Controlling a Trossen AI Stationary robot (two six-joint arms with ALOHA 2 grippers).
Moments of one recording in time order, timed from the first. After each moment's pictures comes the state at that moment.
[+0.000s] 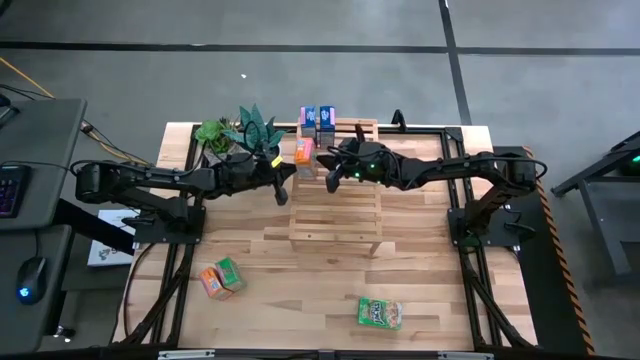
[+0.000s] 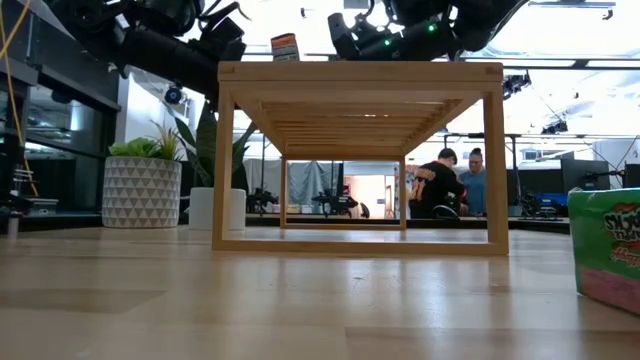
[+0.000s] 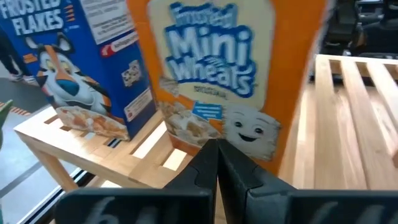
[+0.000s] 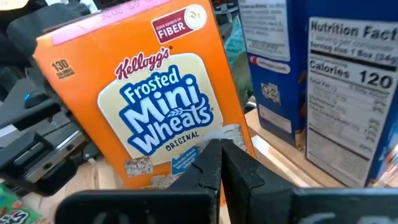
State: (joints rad) left arm 0.23 1.22 0.54 0.45 -0.20 0.04; right arm -0.20 1.60 0.99 0.37 0.17 0.34
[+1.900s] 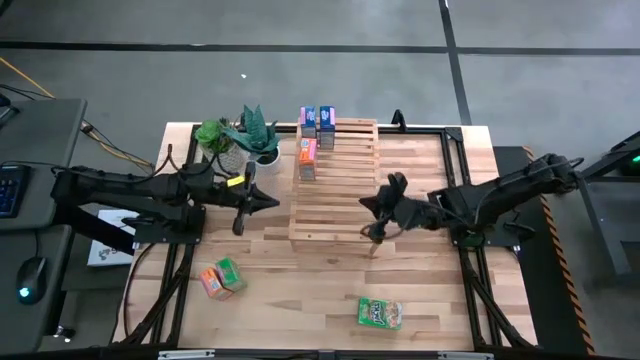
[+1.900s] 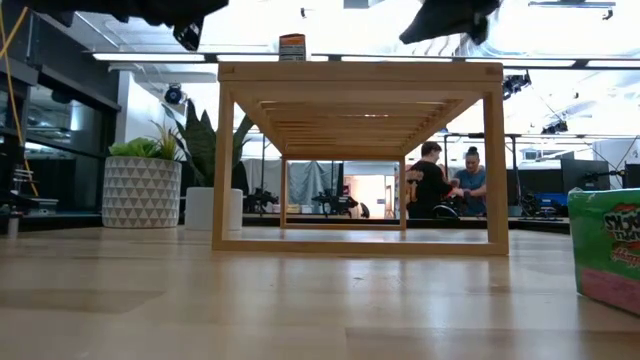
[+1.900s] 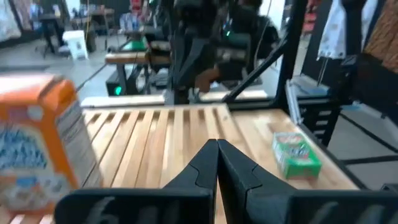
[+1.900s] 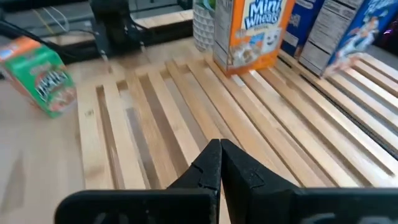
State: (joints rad) left arm -0.01 0.79 0.54 0.16 0.08 0.04; right arm 0.30 1.22 0.98 -0.37 0.65 0.39
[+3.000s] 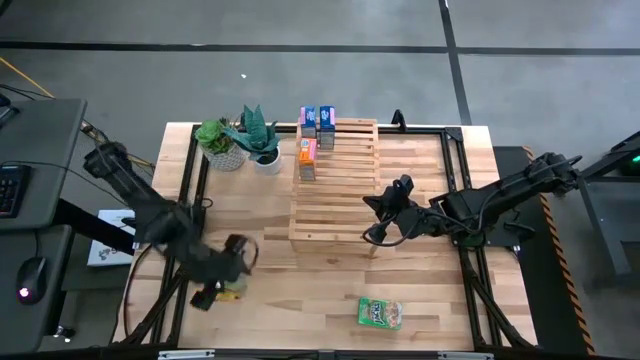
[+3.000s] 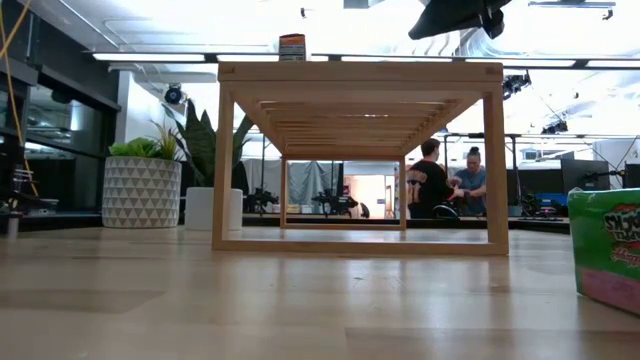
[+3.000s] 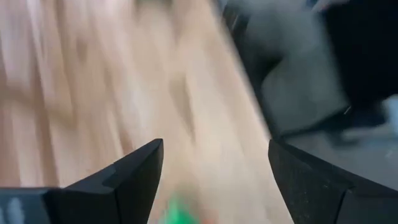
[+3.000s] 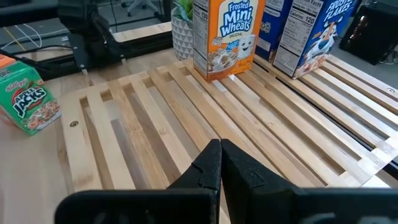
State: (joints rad) left arm -0.76 1.20 1.11 -0.81 -0.14 -0.42; right arm 0.36 1.22 0.98 -0.39 0.79 0.47
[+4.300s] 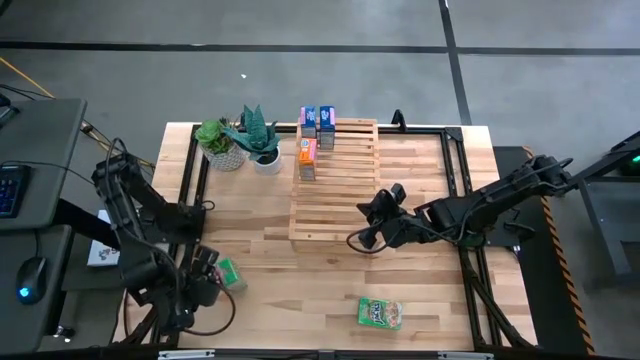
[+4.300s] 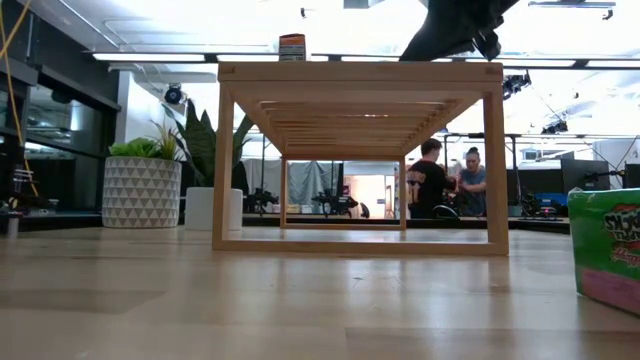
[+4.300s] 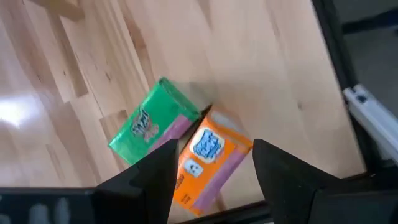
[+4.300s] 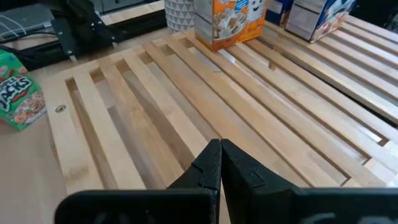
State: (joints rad) left arm -1.07 1.42 1.27 -1.28 -0.27 -0.68; right arm 0.36 1.34 0.98 -0.38 0.78 0.61
